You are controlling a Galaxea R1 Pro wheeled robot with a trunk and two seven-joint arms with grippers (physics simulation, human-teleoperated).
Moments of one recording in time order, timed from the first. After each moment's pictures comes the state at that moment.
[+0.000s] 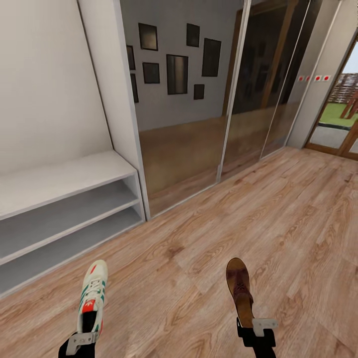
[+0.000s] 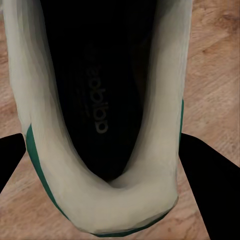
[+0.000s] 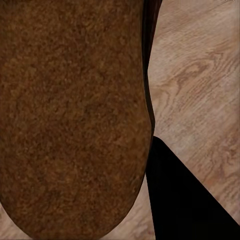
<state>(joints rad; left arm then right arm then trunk) -0.13 0.05 0.33 -0.65 -0.11 -0.34 -0.21 -0.40 -0.02 -0.07 -0.17 0.18 -0.55 -0.16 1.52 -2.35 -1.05</state>
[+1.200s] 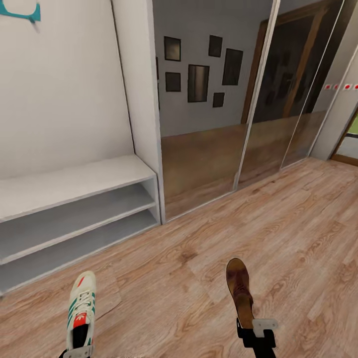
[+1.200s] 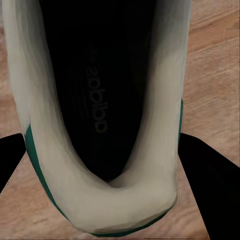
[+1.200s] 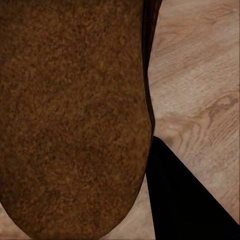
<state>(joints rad) -0.13 0.04 0.32 -0.51 -0.10 -0.45 -0.03 -0.40 -0.02 -0.07 -0.17 0.18 -0.56 -0.16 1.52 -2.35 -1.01</state>
